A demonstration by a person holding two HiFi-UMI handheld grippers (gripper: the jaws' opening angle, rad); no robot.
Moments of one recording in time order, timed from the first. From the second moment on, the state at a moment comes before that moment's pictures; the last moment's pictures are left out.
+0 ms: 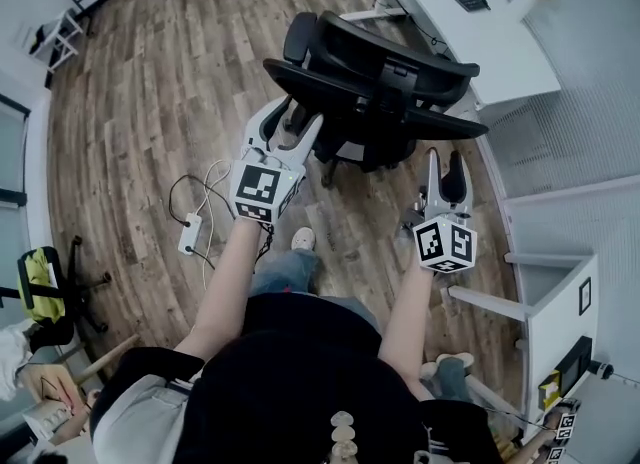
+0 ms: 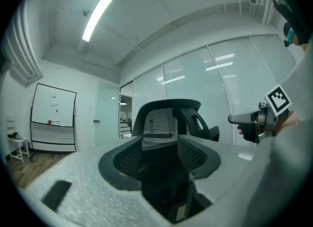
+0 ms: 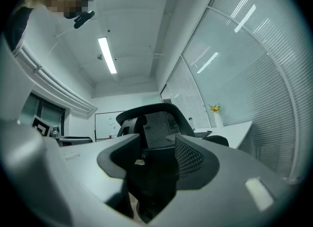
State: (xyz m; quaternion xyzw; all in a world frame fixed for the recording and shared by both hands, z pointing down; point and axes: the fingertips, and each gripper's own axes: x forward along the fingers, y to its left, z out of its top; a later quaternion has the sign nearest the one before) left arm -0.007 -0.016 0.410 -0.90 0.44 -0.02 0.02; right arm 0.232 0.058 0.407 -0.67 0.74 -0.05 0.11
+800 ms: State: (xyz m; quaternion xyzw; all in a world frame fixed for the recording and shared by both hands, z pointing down) left arm 0.019 -0.121 0.393 -0.90 0.43 -0.04 0.03; right arm 0.267 -0.043 0.379 -0.66 0.74 -0.04 0.10
